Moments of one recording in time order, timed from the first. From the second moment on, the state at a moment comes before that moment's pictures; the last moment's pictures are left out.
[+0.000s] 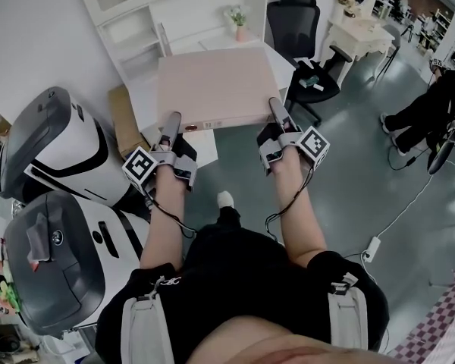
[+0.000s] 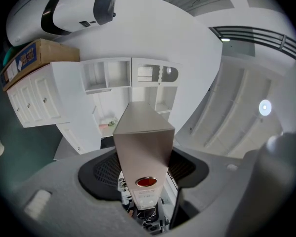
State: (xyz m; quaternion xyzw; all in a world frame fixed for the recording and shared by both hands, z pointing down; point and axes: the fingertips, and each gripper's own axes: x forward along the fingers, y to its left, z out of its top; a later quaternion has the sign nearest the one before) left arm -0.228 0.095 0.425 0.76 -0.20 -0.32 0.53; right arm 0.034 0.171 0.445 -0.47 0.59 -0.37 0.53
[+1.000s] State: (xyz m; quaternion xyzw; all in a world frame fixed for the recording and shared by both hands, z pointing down) left arm -0.127 -0.192 0.394 0.76 -0.19 -0.33 0.53; right arm 0.132 -0.117 0.410 -0.48 0.60 -0.36 0.53
